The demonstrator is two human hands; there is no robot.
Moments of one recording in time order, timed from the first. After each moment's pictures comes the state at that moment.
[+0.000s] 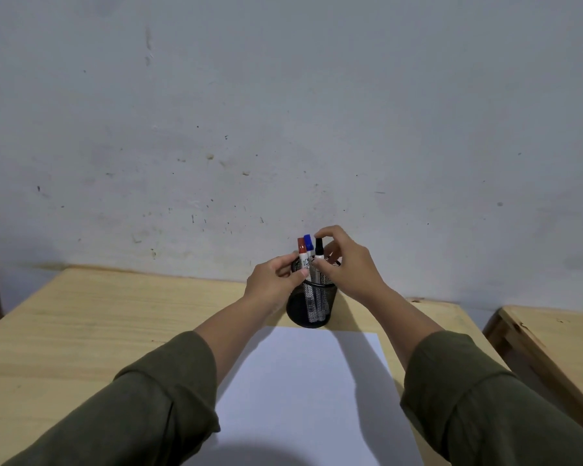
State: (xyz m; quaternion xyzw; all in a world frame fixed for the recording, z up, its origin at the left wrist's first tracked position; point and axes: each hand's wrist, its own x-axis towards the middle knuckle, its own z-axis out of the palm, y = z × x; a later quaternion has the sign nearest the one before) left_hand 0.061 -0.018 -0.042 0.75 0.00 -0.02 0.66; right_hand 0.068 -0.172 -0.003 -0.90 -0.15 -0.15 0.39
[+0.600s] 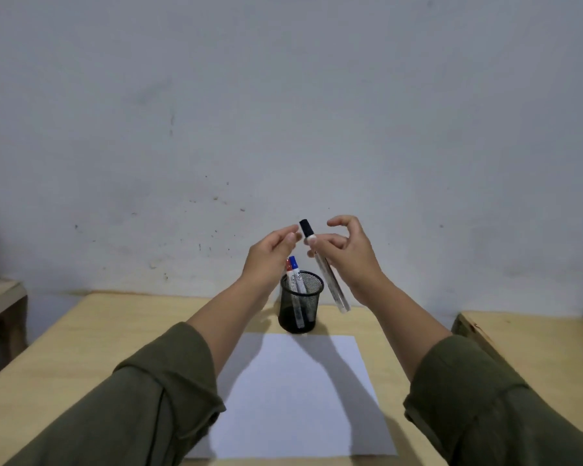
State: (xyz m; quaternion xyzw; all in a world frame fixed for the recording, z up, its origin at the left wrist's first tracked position) left_hand -0.020 -0.021 0.069 0.69 -0.08 0.06 0.72; right_hand -0.026 -0.163 0.083 -0.71 -0.13 -0.11 0.68
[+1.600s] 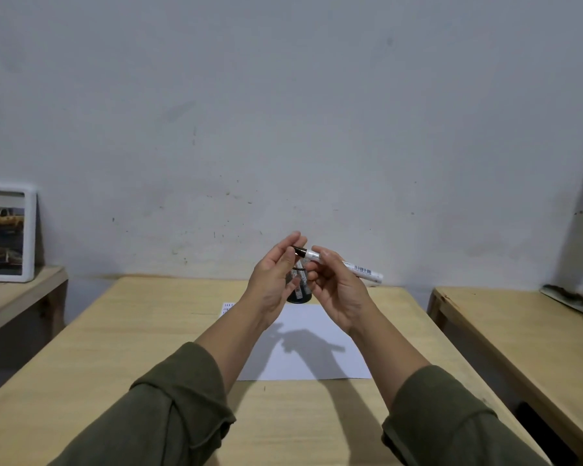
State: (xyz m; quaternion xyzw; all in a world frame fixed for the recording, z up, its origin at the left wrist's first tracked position) left_hand -0.143 -0.015 0.054 0.52 -0.12 -0.04 0.85; right_hand -0.150 -0.138 0.050 -0.46 -0.10 0.01 0.88
